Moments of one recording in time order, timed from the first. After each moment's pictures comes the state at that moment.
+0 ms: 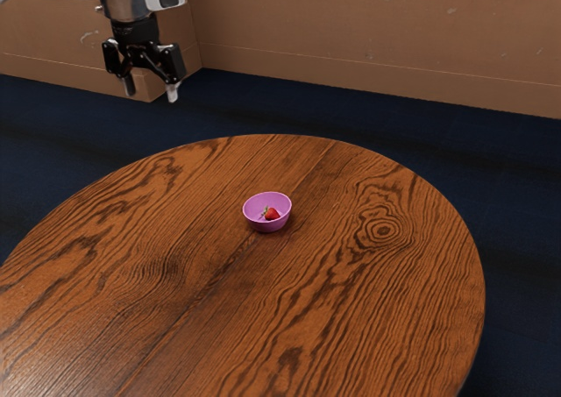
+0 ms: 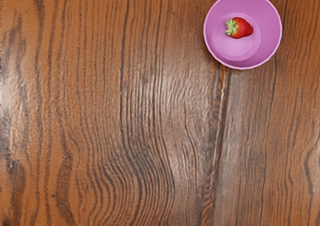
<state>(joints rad) 0.07 0.24 0.03 -1.24 0.02 1.47 -0.03</state>
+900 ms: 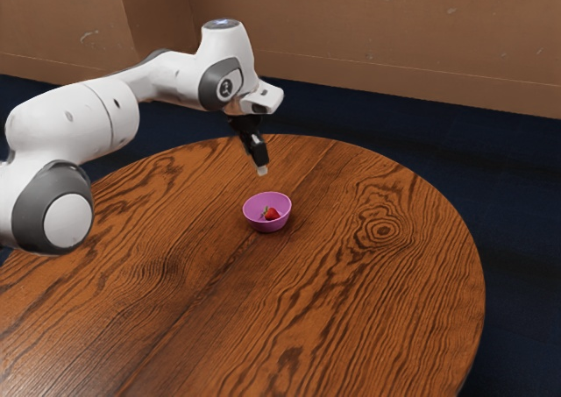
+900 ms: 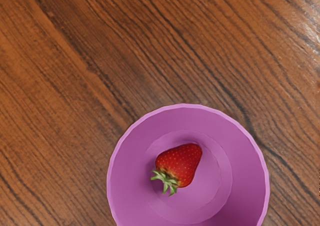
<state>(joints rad) 0.05 0.79 -0.12 -1.00 0.09 1.90 0.64</state>
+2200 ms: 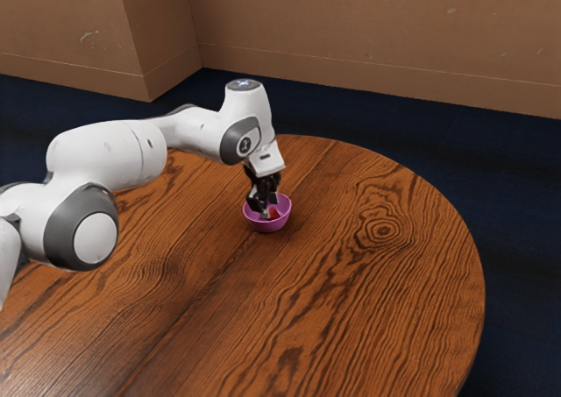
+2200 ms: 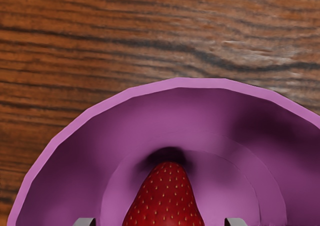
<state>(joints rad) 0.05 0.97 -0.14 -1.02 0.13 2.05 1.38</state>
